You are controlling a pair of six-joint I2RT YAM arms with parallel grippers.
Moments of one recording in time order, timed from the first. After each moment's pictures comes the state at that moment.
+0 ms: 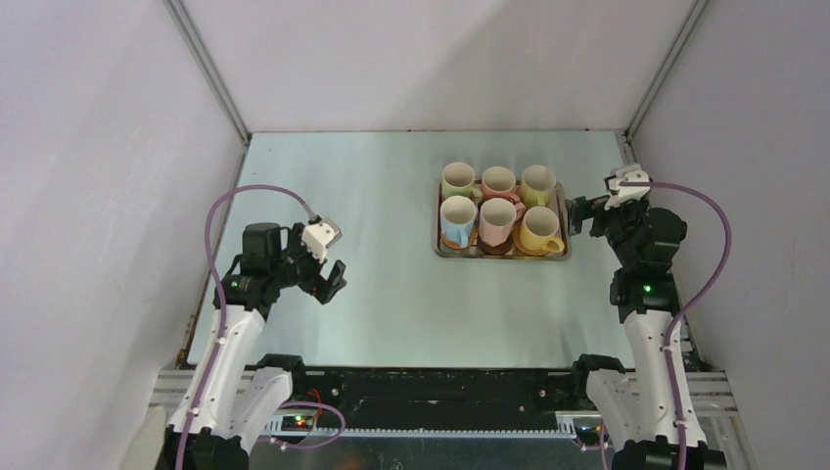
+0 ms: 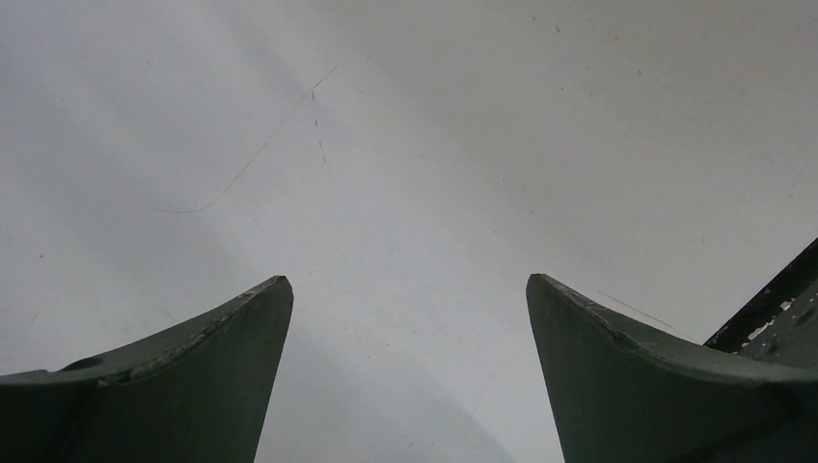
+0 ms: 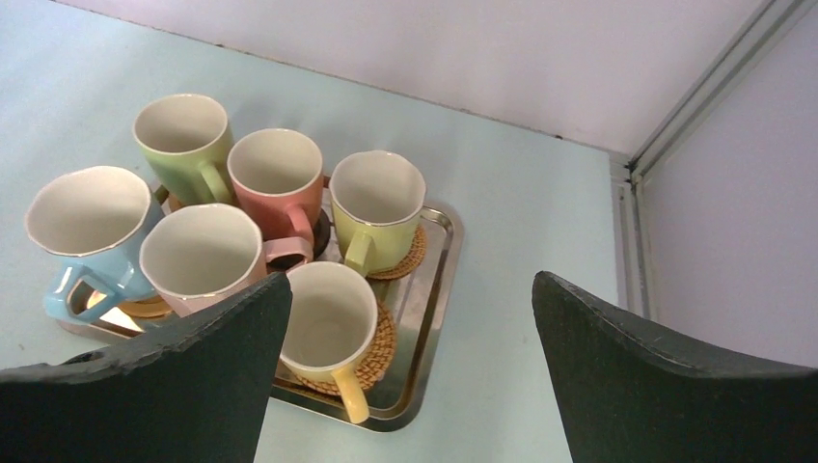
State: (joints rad) left arm -0.06 0.80 0.70 -0.67 0.51 0.52; right arm -0.12 0.77 0.72 -0.02 -0.33 -0.18
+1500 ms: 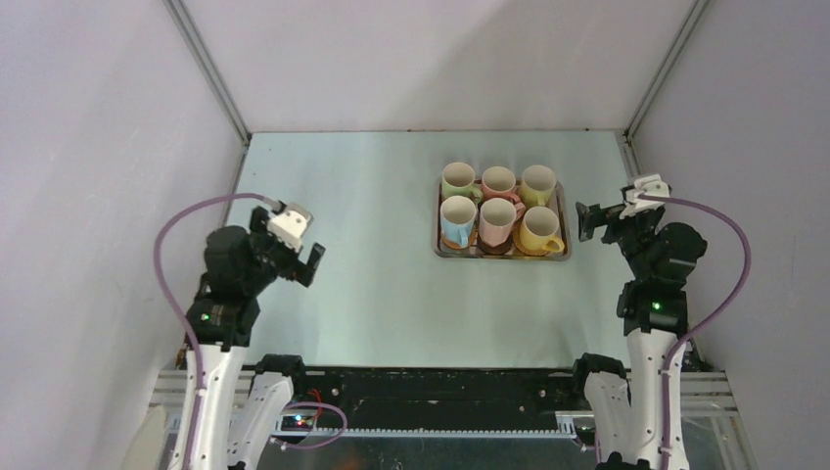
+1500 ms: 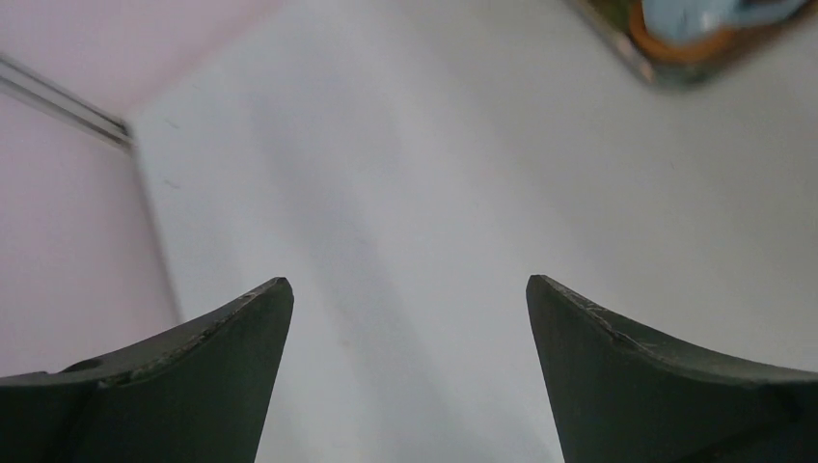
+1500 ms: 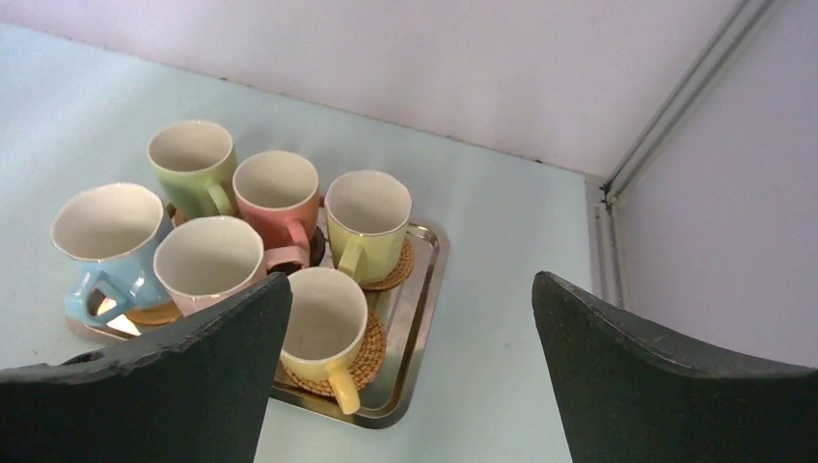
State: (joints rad) left arm -0.04 0.61 0.81 -0.66 0.33 0.45; right arm -0.24 0.67 0.71 -0.06 -0.45 -0.18
